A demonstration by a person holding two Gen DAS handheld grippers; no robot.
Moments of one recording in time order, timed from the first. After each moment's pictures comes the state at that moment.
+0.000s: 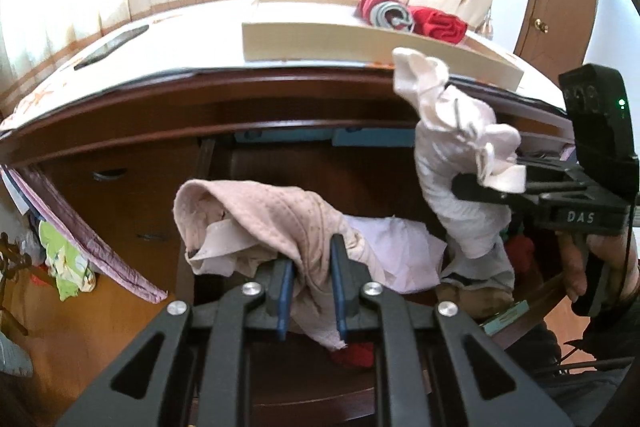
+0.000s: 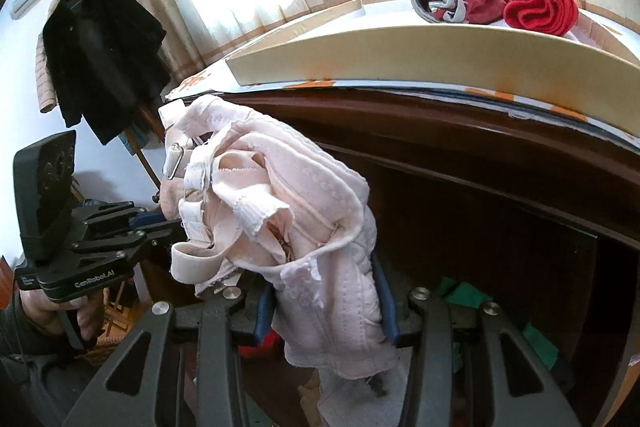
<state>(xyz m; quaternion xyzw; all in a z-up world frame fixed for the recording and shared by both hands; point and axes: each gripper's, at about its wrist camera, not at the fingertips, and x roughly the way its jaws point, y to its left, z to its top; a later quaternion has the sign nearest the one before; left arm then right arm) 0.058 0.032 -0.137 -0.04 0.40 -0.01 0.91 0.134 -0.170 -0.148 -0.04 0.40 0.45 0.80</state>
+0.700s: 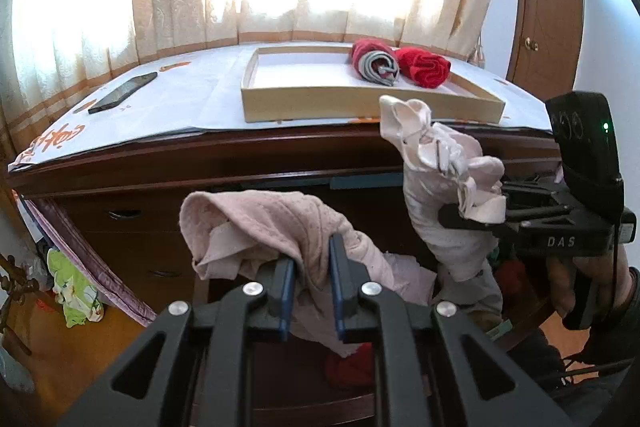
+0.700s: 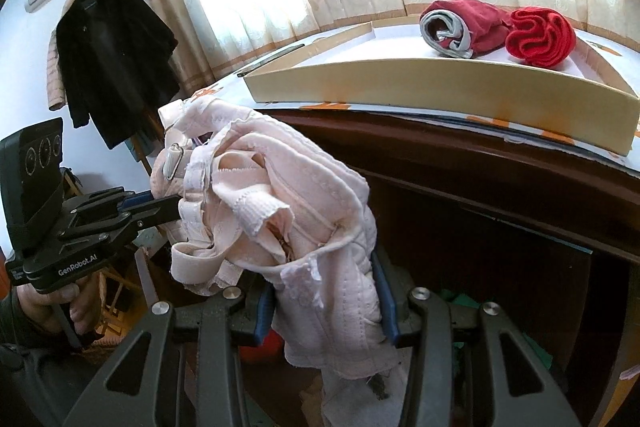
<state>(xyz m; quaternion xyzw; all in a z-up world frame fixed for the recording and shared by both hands) 0.043 0.027 -0.112 -0.03 0.33 0.00 0.94 0.123 -0.191 -0.148 -0.03 0.36 0.46 0.81</state>
